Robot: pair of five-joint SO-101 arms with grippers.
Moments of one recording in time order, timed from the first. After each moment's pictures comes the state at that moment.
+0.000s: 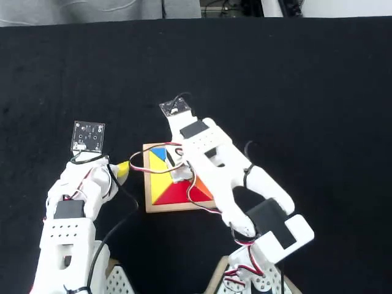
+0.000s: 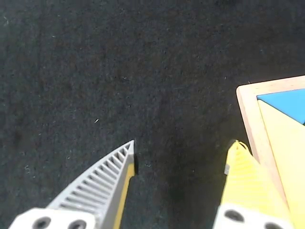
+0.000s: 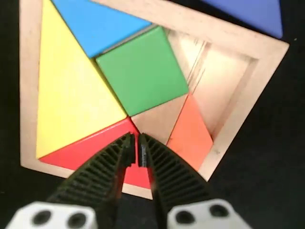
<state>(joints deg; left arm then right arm) -8.9 -61.1 83.2 33.2 -8.9 -30.3 4.4 26.5 66.9 -8.7</state>
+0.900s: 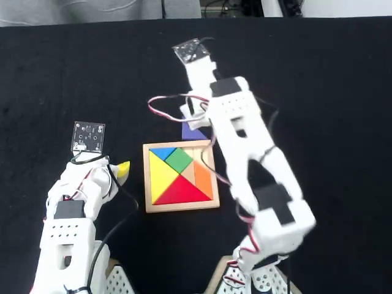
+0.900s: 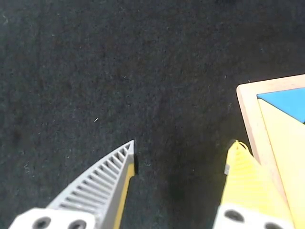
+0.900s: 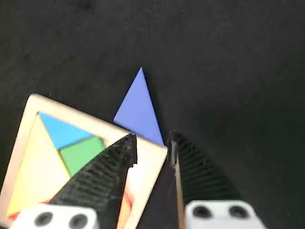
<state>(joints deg) -8.9 -61.1 83.5 33.2 -8.9 -17.9 13.8 -1.7 67.9 9.7</state>
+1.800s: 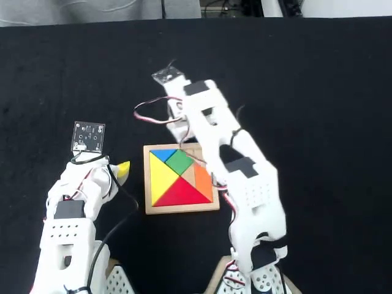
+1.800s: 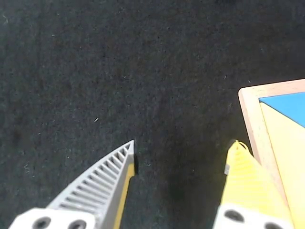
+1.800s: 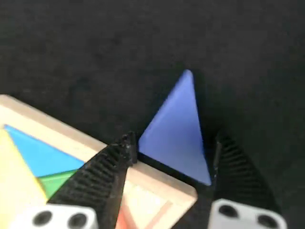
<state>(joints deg) -8.9 -61.1 83.5 33.2 -8.9 -20.0 38.0 -16.7 73.2 12.2</state>
